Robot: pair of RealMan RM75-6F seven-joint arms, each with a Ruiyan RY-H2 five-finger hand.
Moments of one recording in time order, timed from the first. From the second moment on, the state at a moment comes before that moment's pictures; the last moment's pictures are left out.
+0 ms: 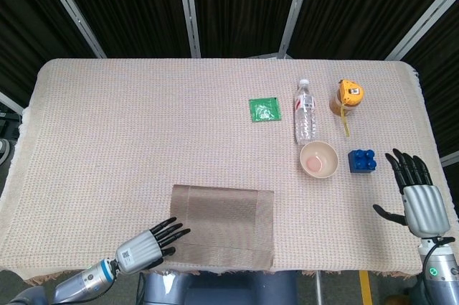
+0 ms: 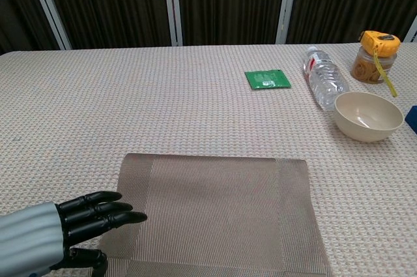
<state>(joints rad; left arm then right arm) -0.37 -1.71 0.25 -0.96 2.14 1.39 -0.05 0.15 -1.18 0.08 -1.51 -1.54 1.51 0.09</state>
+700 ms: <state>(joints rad) -0.39 -1.76 0.28 -0.94 2.10 1.39 -0.05 0.15 -1.17 0.08 -1.50 -1.54 1.51 0.10</state>
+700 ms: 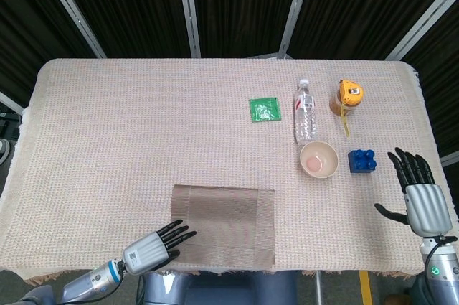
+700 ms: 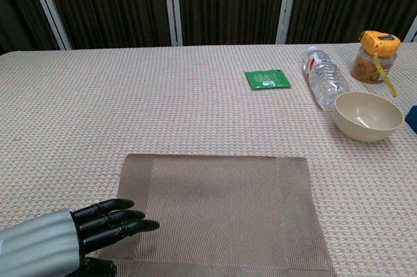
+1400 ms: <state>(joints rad) -0.41 -1.73 0.27 -1.03 2.05 1.39 0.00 0.15 -1.17 0.09 -1.50 -1.53 1.51 0.10</state>
